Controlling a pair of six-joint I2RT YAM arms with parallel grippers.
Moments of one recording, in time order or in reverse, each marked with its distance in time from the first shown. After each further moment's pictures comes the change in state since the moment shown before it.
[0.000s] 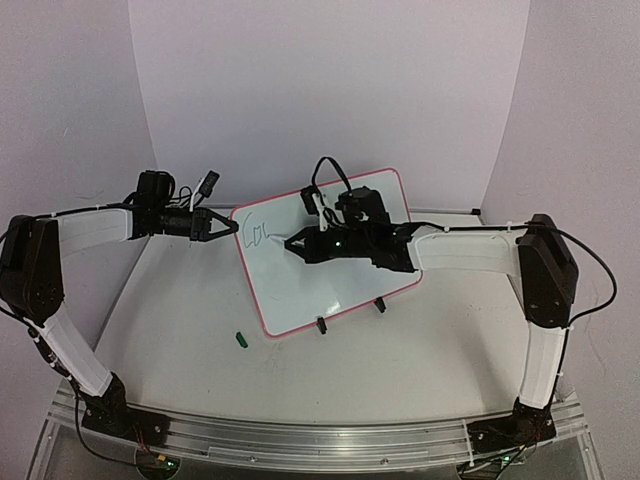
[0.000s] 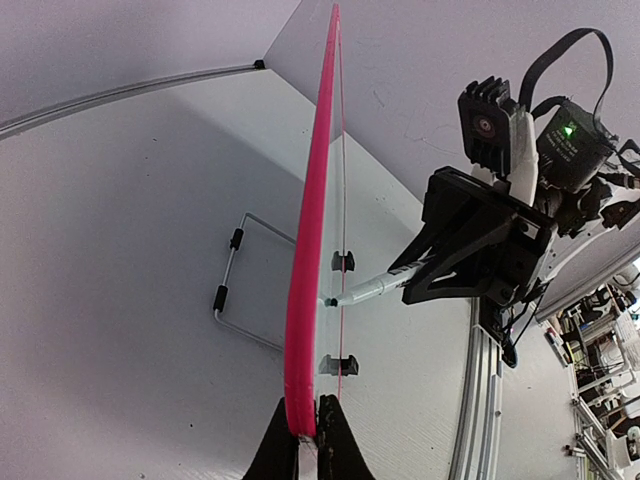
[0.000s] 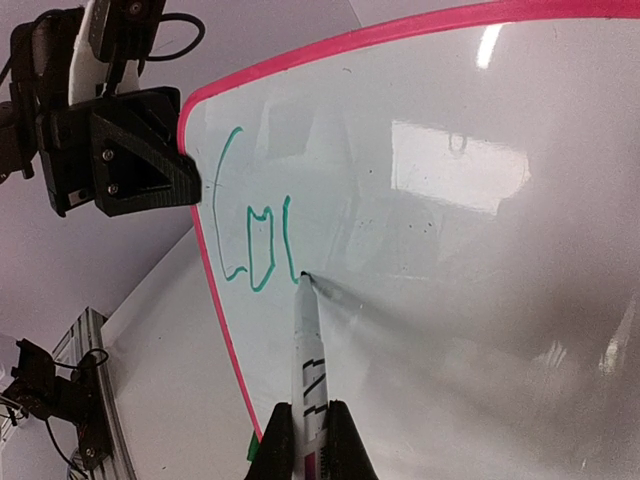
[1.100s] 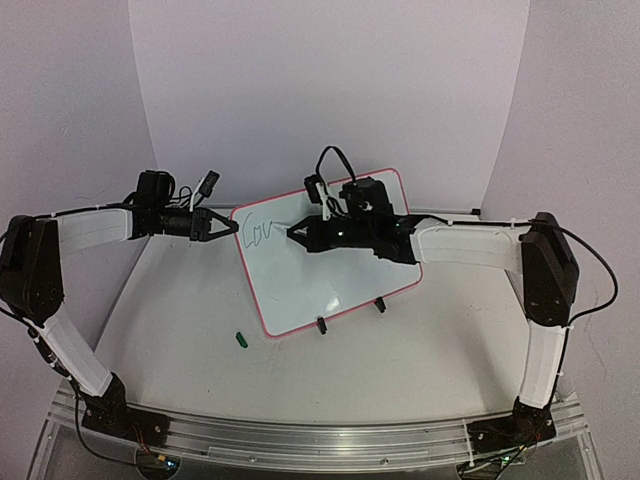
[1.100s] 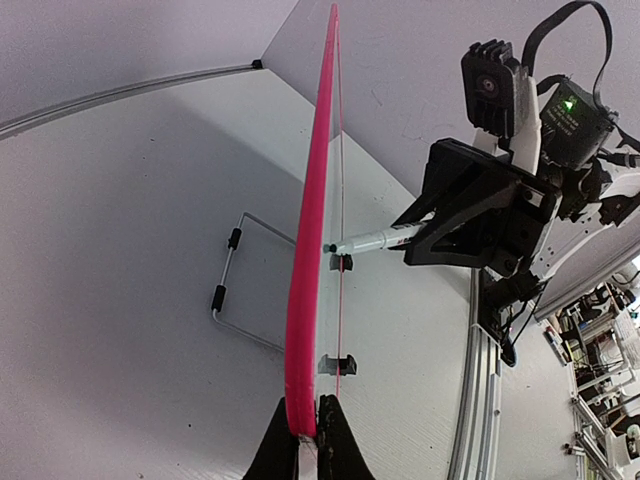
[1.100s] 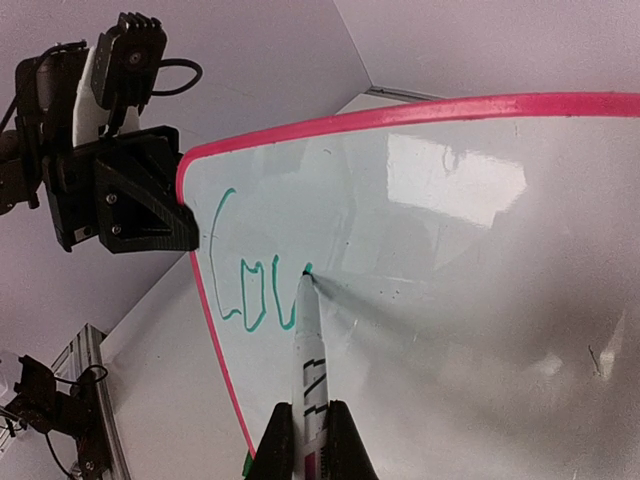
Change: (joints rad) left arm 0.000 -0.002 0.000 -0.001 0.003 0.002; right arm -0.023 0.000 0.047 -0.013 -0.005 -0.012
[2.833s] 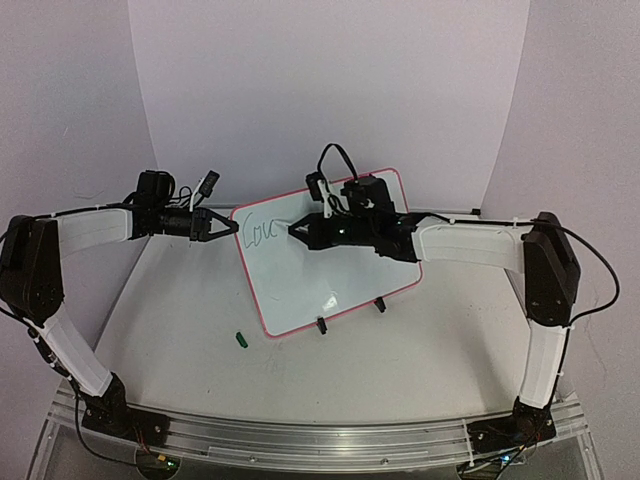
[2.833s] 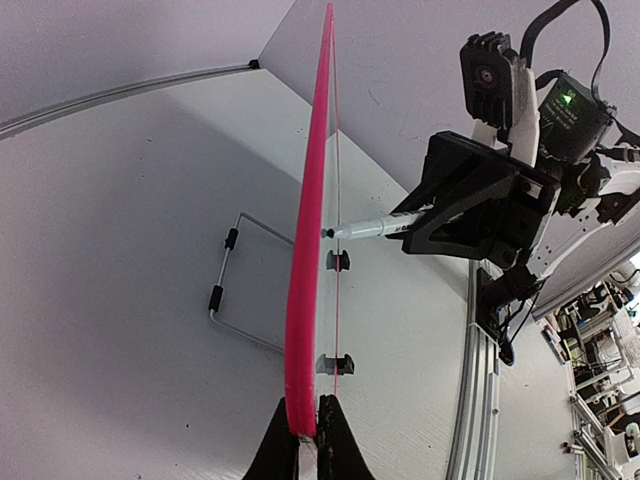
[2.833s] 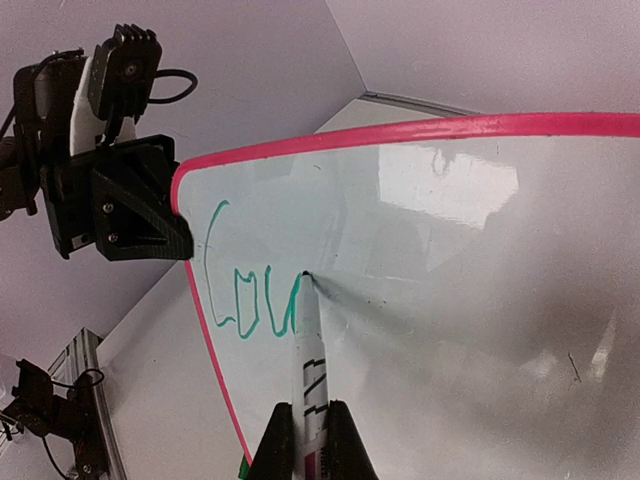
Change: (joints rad) left arm 0.000 0.000 0.000 0.000 0.007 0.001; right arm -0.005 -0.007 0.006 -0.009 0.014 -0.005
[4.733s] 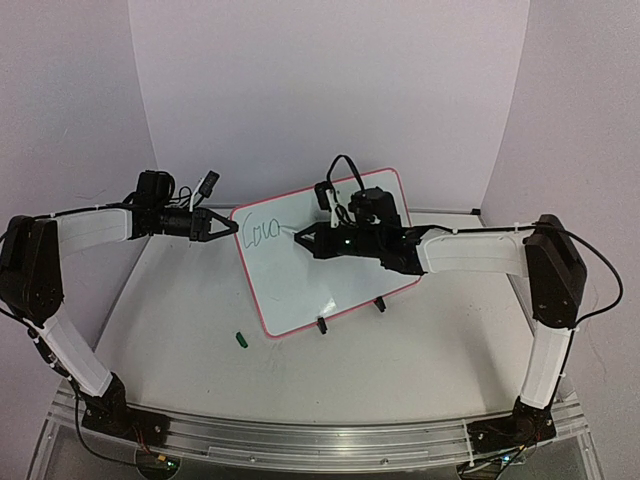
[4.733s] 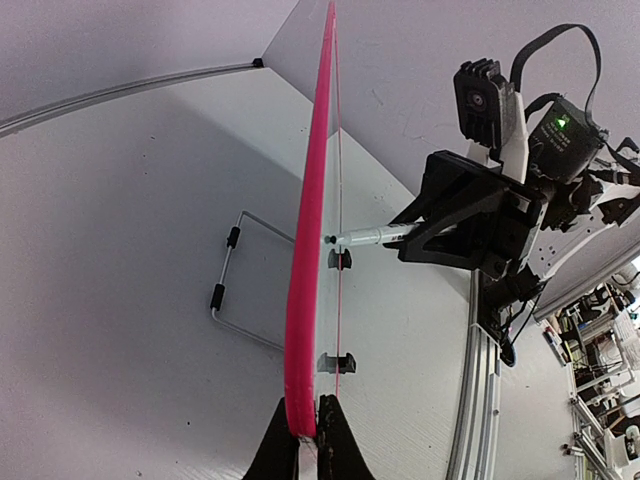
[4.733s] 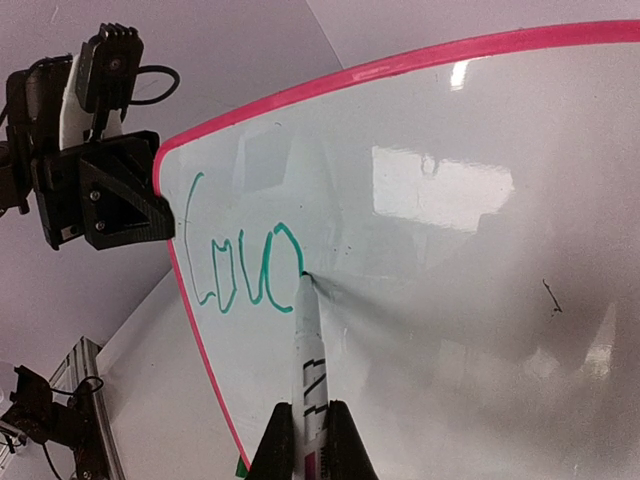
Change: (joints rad) left arm 0.000 -0.003 0.000 -0.009 -0.009 -0.001; right arm 0.000 -0.038 -0.137 0.122 0.029 0.049
